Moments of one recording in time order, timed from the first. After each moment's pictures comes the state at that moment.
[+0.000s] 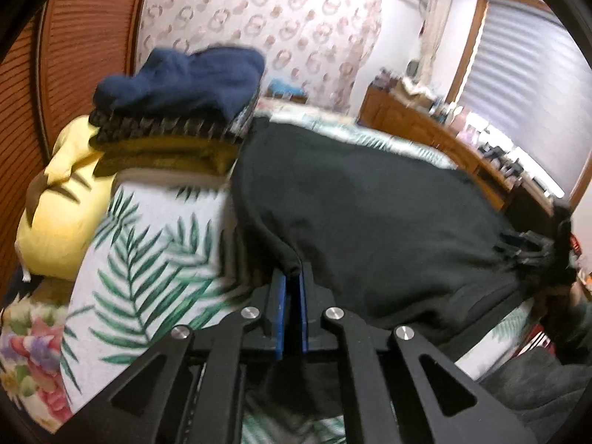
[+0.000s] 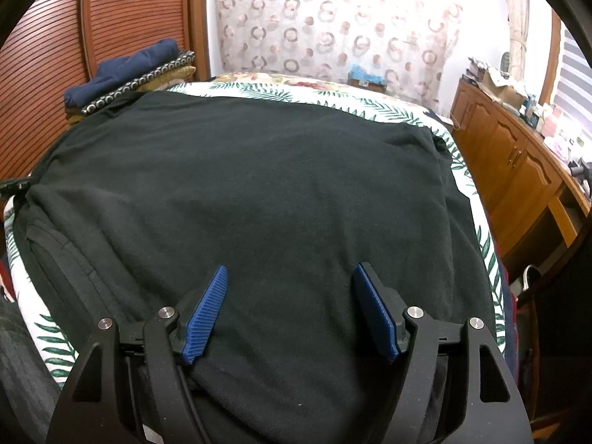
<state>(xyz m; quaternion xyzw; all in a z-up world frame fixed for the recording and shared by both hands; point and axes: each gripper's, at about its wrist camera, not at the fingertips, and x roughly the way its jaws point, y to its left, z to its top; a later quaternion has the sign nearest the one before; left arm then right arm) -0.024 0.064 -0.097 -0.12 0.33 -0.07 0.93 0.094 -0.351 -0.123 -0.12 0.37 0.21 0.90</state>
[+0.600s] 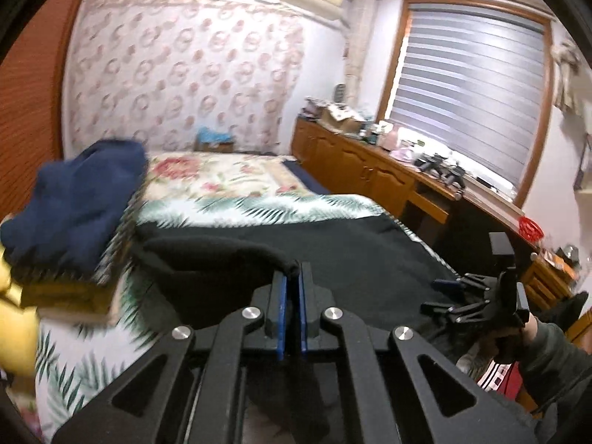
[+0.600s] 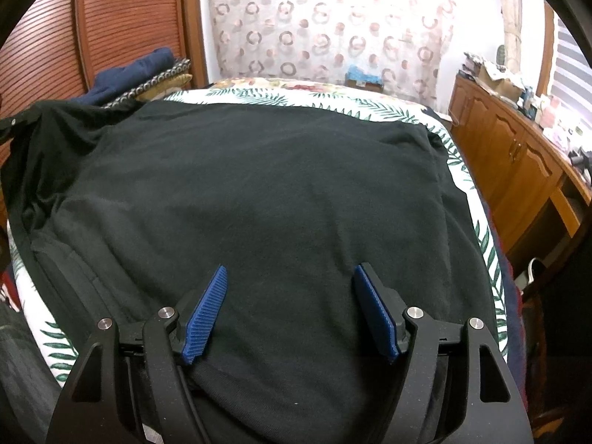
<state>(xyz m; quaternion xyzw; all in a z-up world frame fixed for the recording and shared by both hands) 0.035 -0.017 -0.011 -0.07 0.25 -0.20 0.95 0.096 -0.356 -0.120 -0.10 0.37 0.21 0.90</state>
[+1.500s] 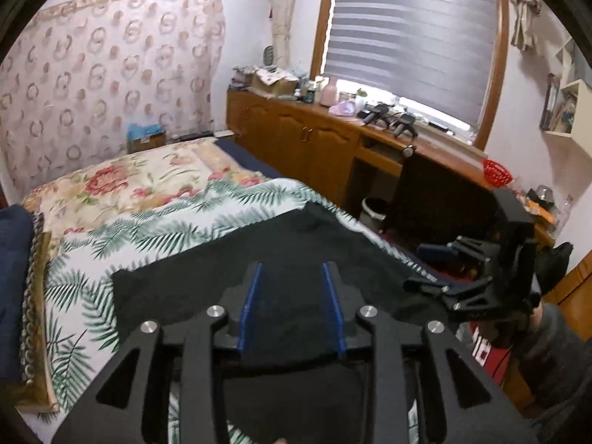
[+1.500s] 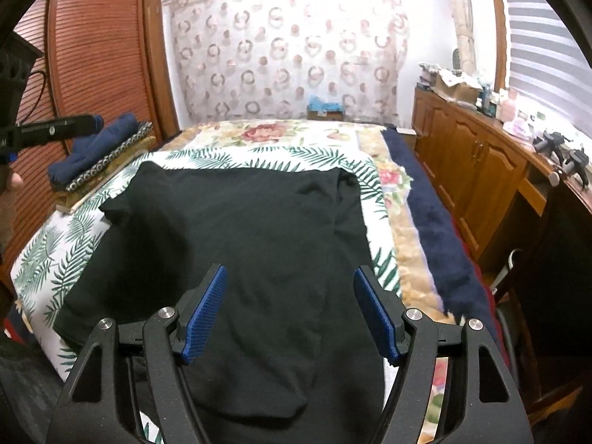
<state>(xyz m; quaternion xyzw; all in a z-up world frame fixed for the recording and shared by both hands) 0.093 -0.138 0.025 0.02 0.31 -0.29 0.91 0.087 -0.420 -0.064 -0.05 0.32 0.16 0.93</state>
